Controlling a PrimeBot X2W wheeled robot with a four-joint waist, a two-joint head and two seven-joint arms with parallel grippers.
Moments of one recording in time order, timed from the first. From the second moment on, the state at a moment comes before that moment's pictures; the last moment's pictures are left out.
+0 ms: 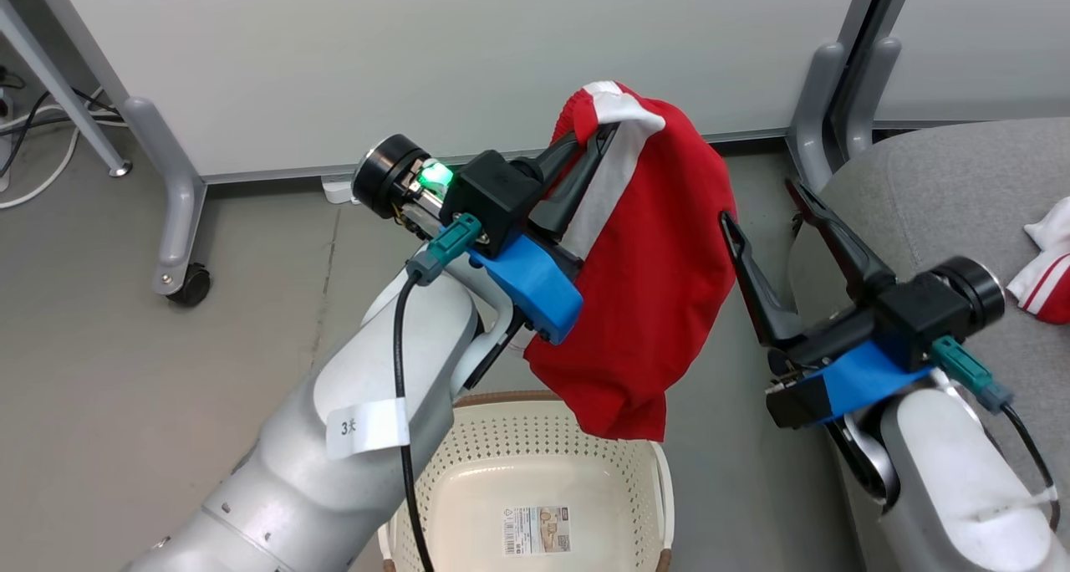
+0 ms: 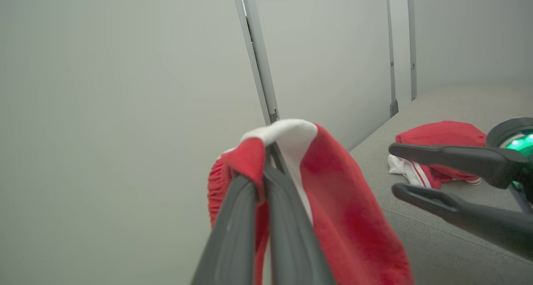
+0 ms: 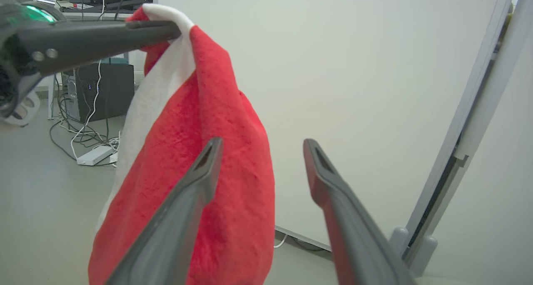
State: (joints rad) left arm -0.84 0.08 -0.77 0.58 -0.41 -0.13 -0.26; right arm -0.41 -0.21 0.26 0.23 0.12 0.13 -0.26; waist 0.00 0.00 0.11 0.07
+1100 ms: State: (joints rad) left arm -0.86 0.05 -0.84 0.52 -0.40 -0.13 -0.26; right arm -0.70 -0.28 0.56 0.54 0.15 0.13 -0.26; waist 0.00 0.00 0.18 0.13
